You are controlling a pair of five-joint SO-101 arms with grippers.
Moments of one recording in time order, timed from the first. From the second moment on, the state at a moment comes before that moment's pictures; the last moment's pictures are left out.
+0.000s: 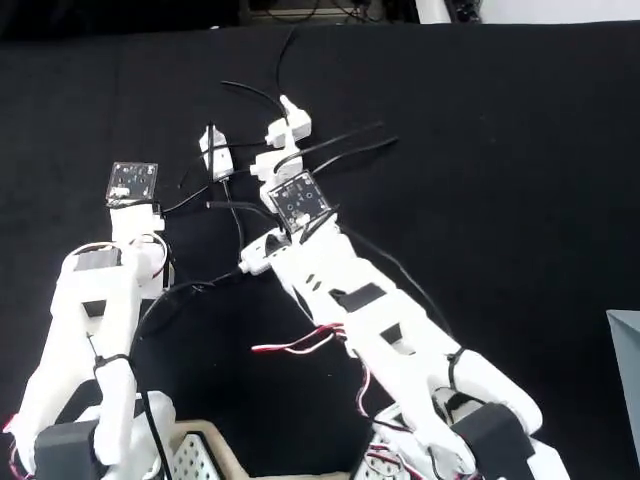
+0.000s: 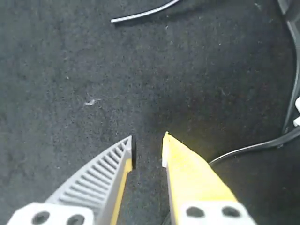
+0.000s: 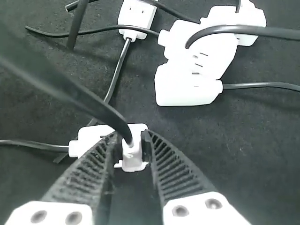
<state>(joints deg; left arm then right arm) -14.0 -27.0 57.6 44.4 -10.9 -30.0 -21.5 68.6 1.7 5.9</state>
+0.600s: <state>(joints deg) -14.0 -27.0 57.6 44.4 -10.9 -30.0 -21.1 67.3 2.0 5.9</state>
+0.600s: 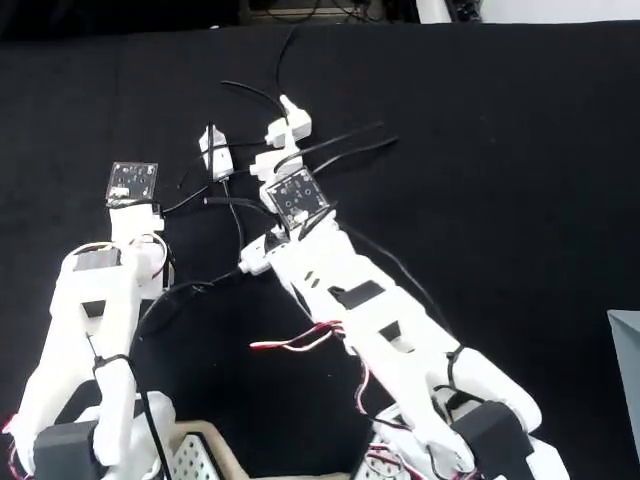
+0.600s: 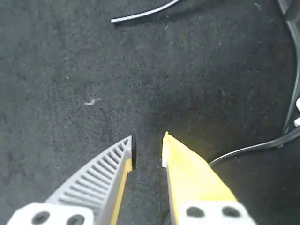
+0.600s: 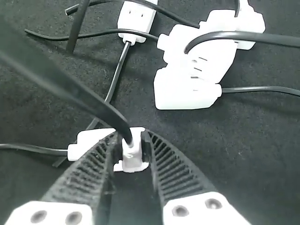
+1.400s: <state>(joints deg) -14.0 -27.0 57.6 44.4 -10.9 -29.9 -16.2 64.6 2.0 4.6</state>
